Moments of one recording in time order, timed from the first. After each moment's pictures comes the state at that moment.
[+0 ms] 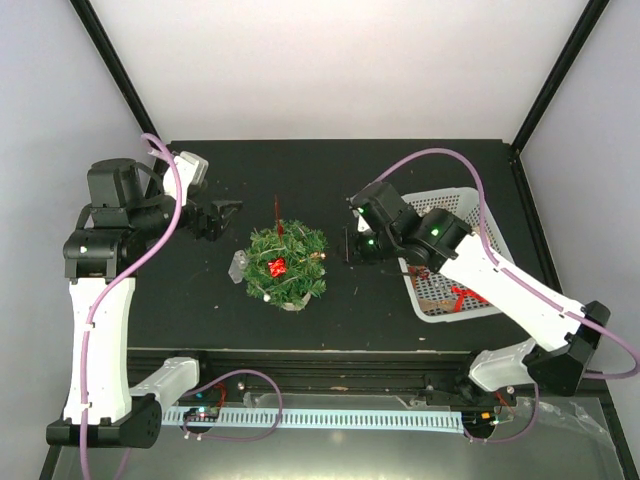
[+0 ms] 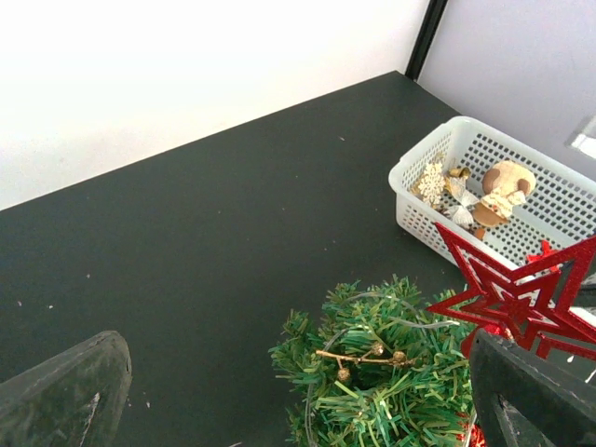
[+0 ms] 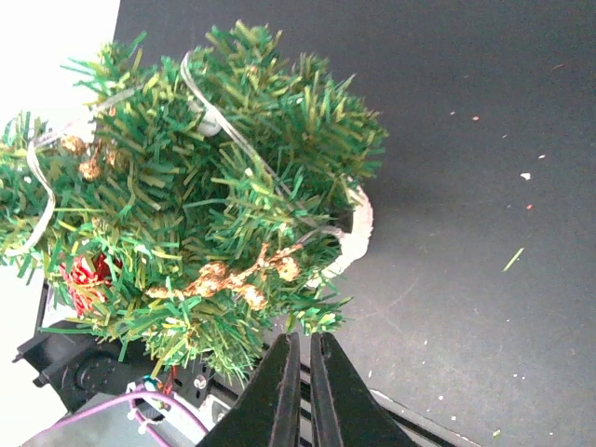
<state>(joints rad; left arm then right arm) 0.02 1.02 1.50 -1.02 0.63 0.21 0.88 1.36 1.46 -0.96 -0.09 0.76</state>
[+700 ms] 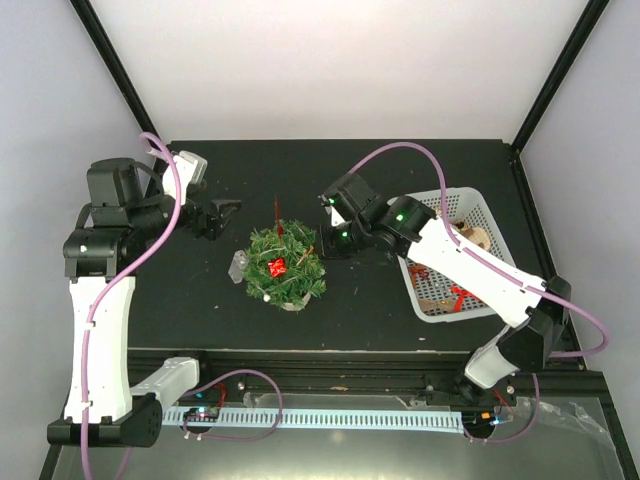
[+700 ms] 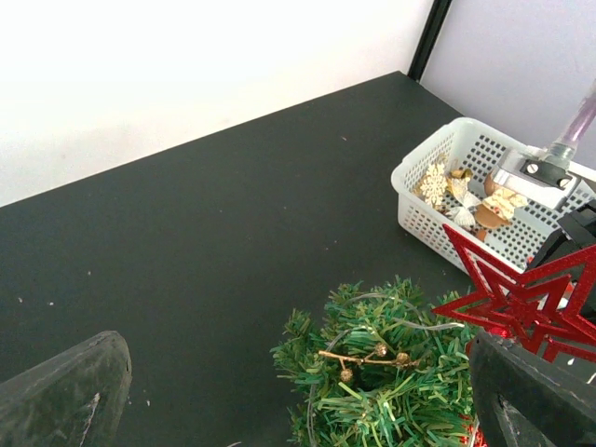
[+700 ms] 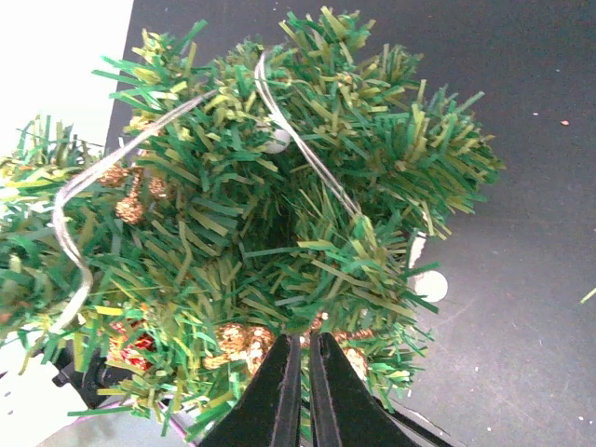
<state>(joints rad) 0.03 1.02 1.50 -1.02 0.63 0.21 0.91 1.55 1.59 -0.94 -0.18 0.73</state>
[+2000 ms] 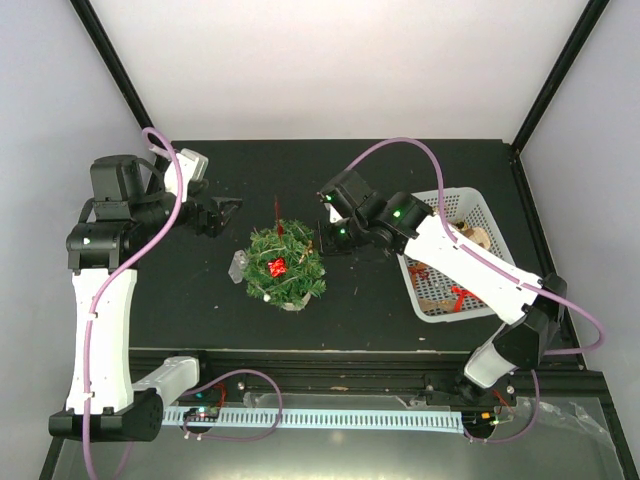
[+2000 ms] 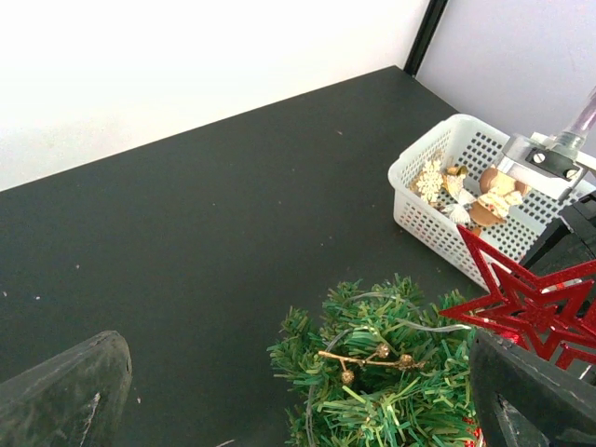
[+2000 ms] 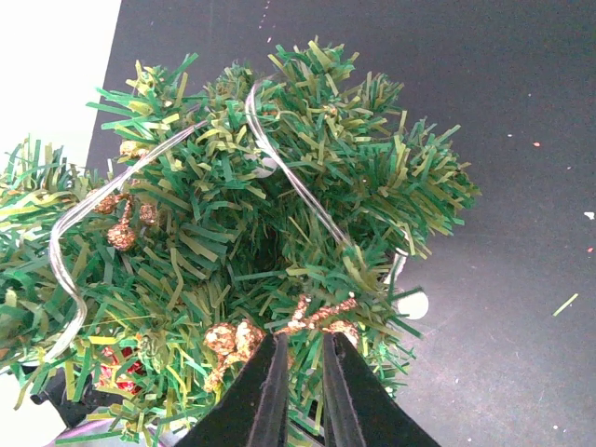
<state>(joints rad) 0.05 1.05 1.50 -1.02 0.66 0.21 0.91 1.58 1.64 -0.96 -0.14 0.71</state>
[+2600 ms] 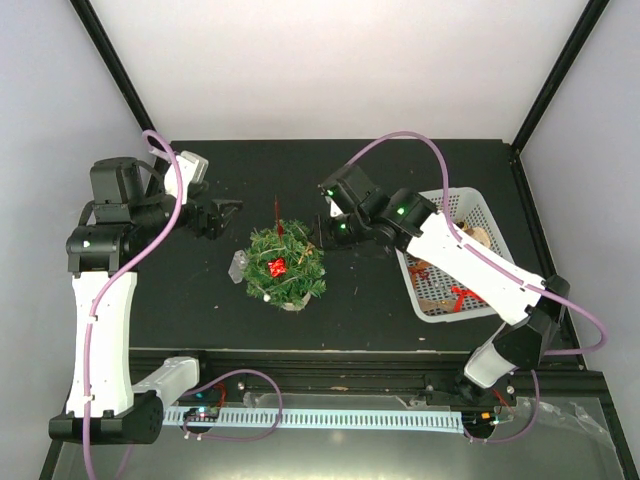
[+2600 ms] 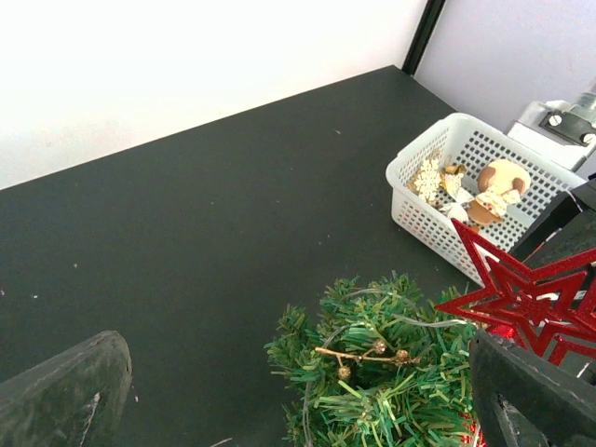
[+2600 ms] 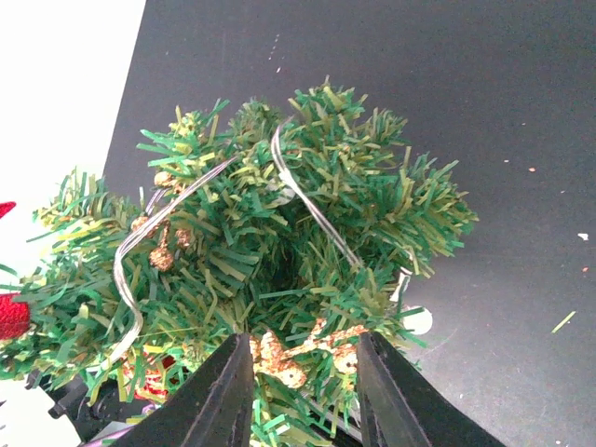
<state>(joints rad) 0.05 1.04 1.48 -1.02 0.66 0.21 0.91 1.58 1.68 -0.97 -0.12 0.71</state>
